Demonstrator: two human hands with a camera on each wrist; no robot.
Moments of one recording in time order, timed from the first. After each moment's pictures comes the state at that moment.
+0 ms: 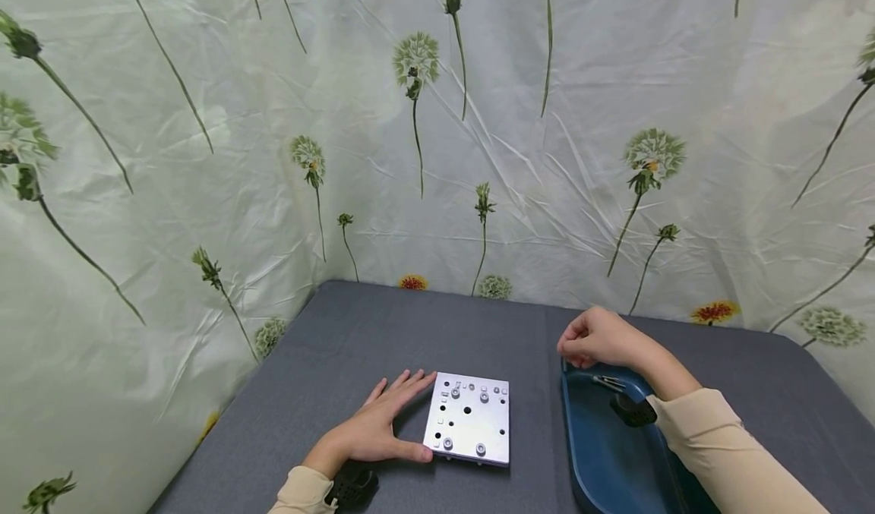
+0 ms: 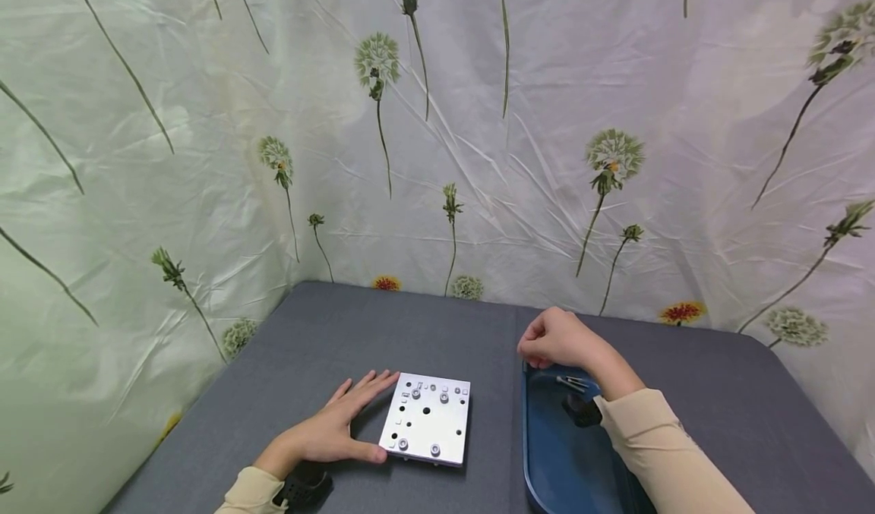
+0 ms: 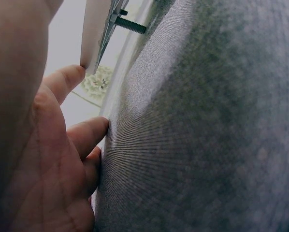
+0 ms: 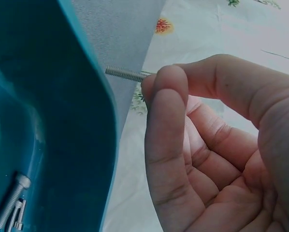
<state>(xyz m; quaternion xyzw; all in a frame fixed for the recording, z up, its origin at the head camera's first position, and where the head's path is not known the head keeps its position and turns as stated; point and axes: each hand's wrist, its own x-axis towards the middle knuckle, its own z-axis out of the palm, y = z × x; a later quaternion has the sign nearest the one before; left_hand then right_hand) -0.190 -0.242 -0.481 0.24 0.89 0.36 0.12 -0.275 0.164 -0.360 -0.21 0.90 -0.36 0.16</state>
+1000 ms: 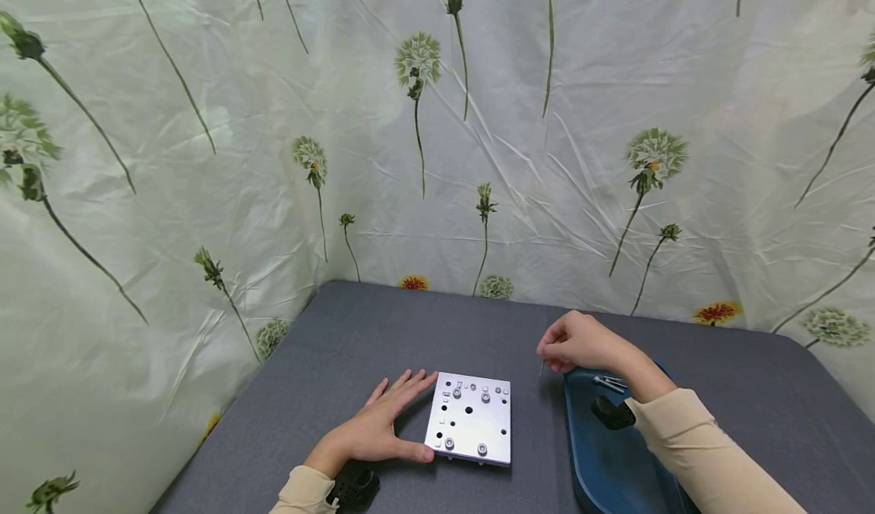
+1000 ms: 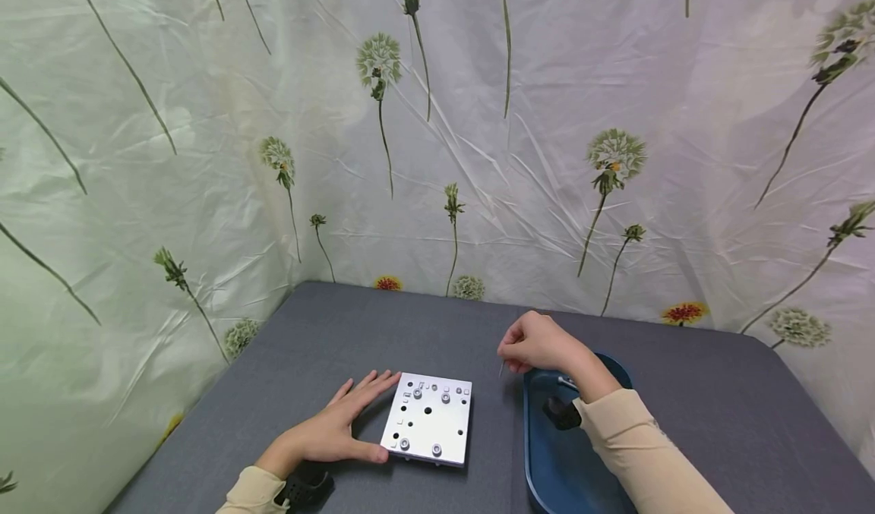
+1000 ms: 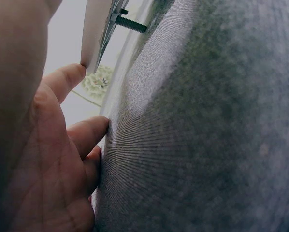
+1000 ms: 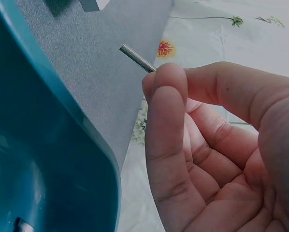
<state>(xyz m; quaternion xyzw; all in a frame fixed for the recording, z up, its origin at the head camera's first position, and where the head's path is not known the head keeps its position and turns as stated) -0.190 -0.243 -0.483 0.24 0.89 0.36 0.11 -0.272 0.134 -0.367 -0.22 0.89 -0.36 0.17</state>
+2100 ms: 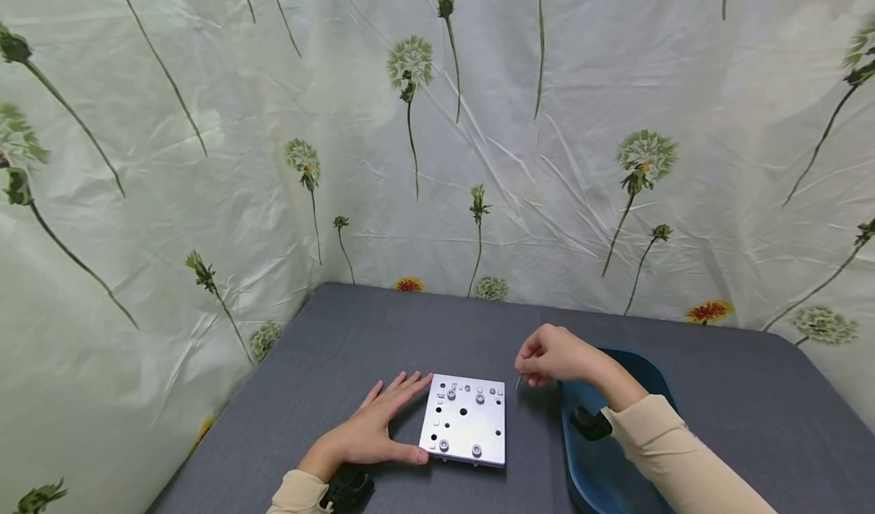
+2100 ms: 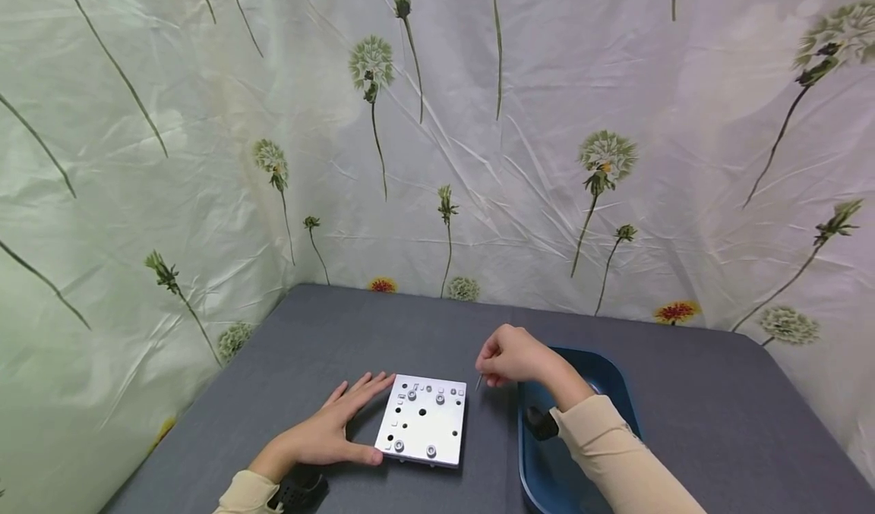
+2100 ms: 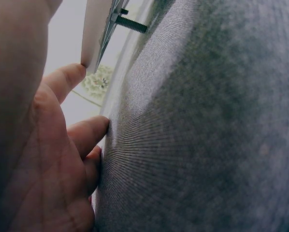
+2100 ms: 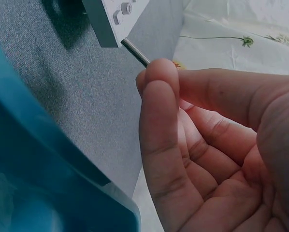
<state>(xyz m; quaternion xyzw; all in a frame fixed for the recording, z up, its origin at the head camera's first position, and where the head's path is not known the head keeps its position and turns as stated) -0.189 -0.241 -0.482 0.23 0.90 0.36 0.11 -0.264 0.111 -0.383 -0.23 0.89 -0.36 0.19</state>
